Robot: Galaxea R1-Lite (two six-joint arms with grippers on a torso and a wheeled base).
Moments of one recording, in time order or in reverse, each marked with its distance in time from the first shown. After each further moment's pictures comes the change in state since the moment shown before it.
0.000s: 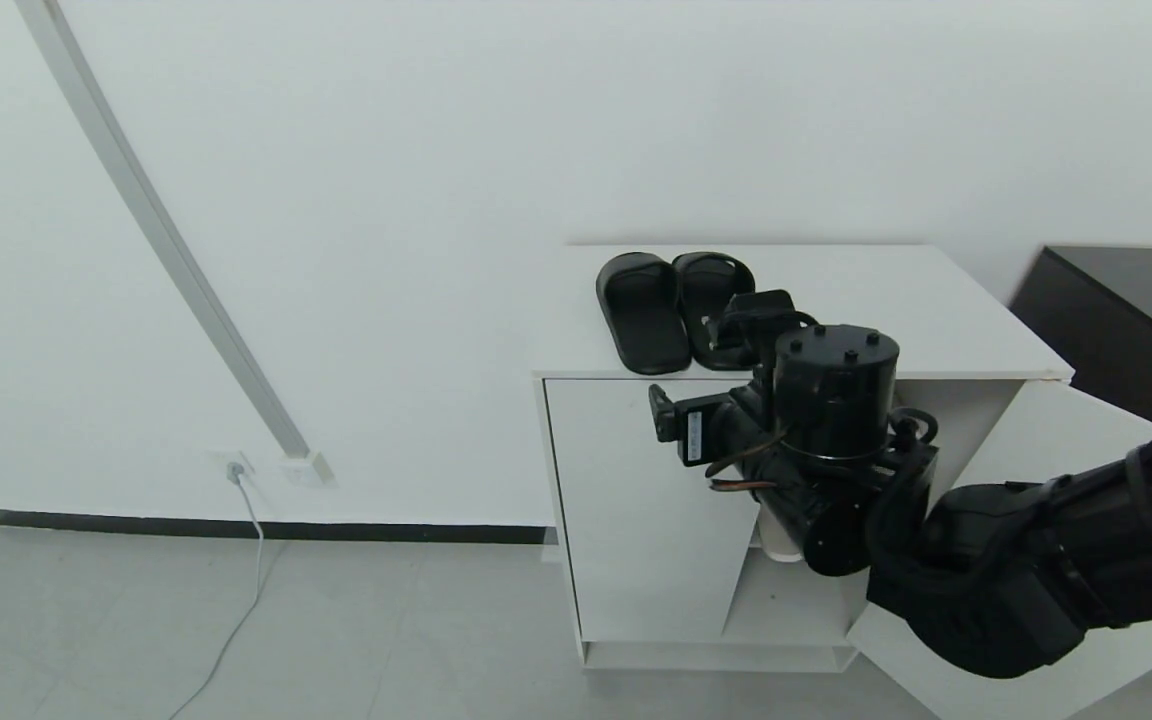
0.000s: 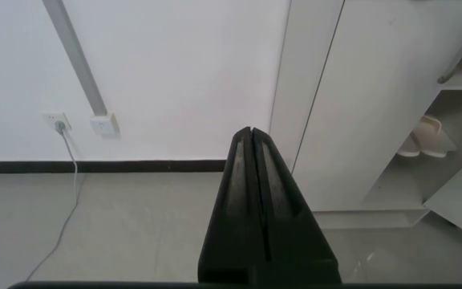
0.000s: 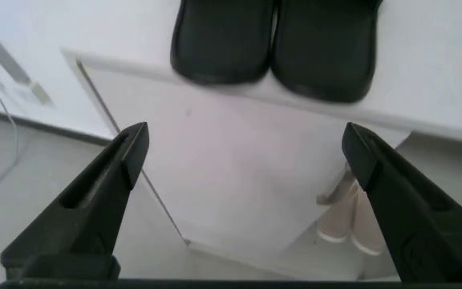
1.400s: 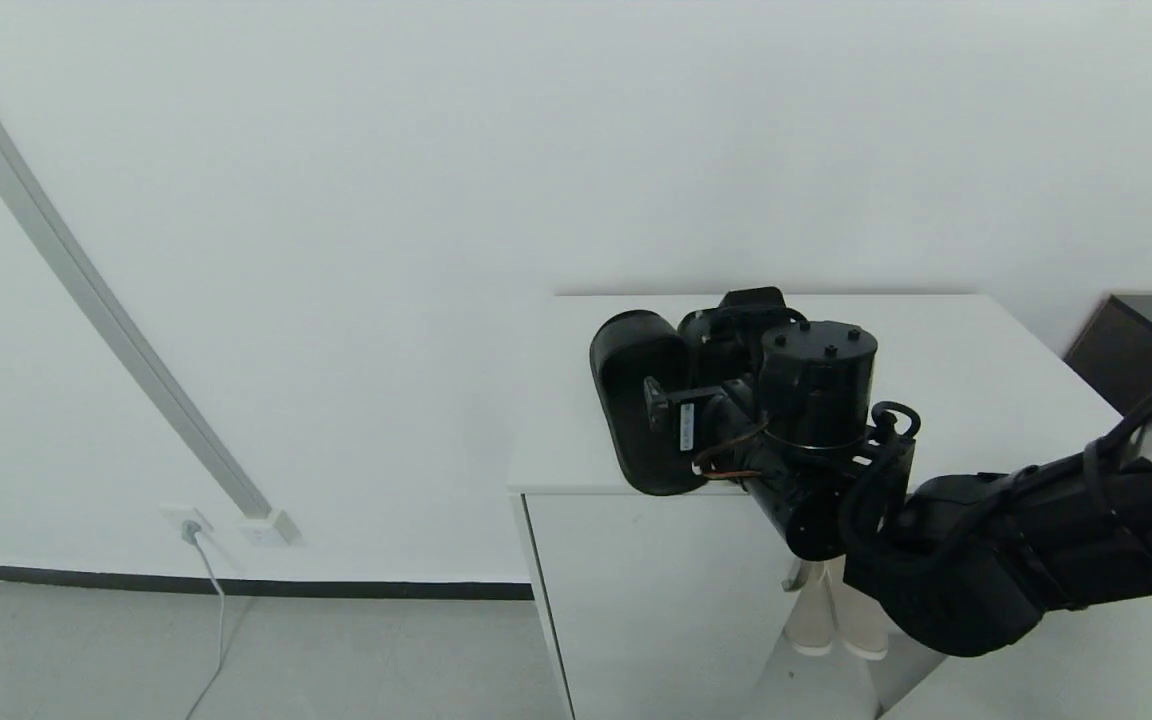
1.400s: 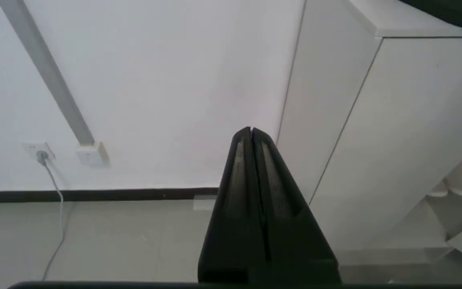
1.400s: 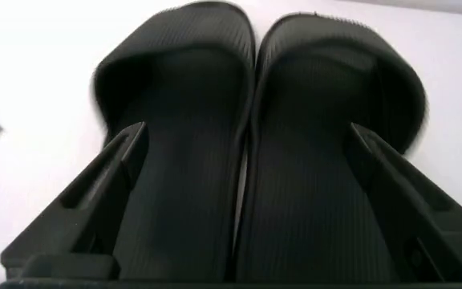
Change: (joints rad) left arm 0.000 0.000 0.000 0.000 -0.001 0.001; right arm -0.018 0.046 -0.040 -0.005 0.008 0.016
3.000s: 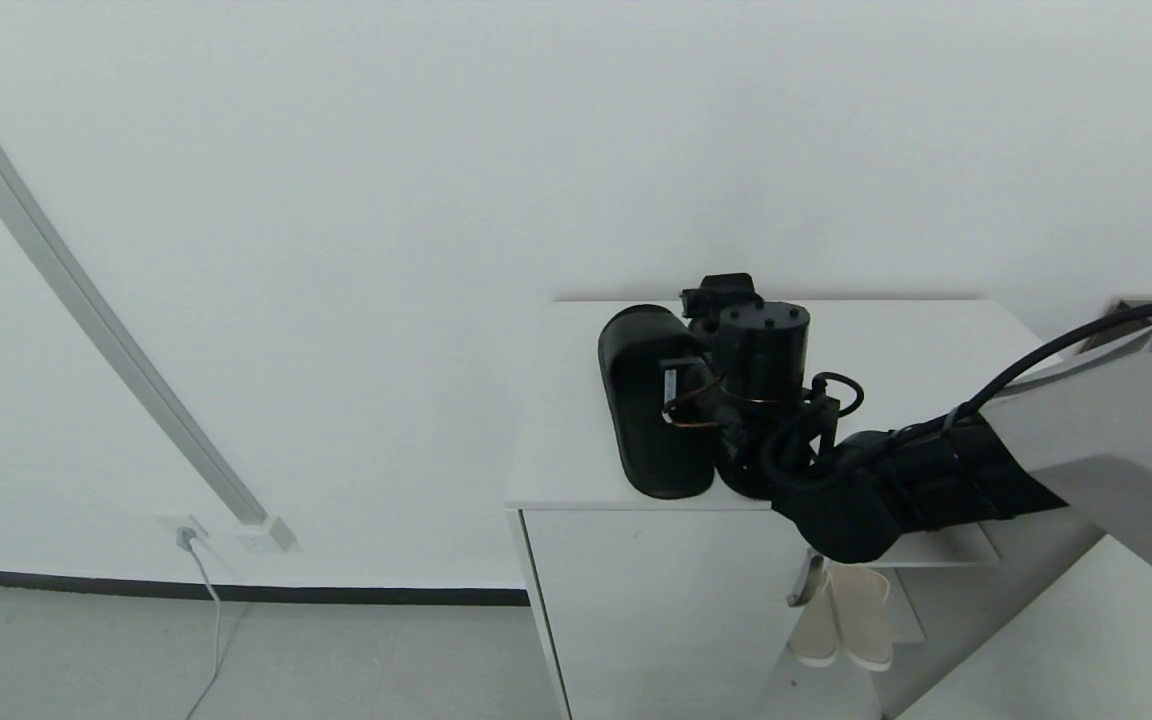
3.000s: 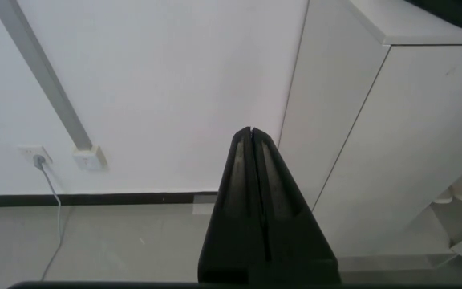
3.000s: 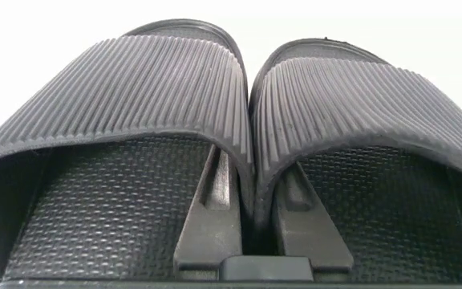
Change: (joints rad) left arm 0.000 0.000 0.000 0.000 0.000 -0.001; right arm -0.085 0.180 -0.271 0.048 0.004 -0.014
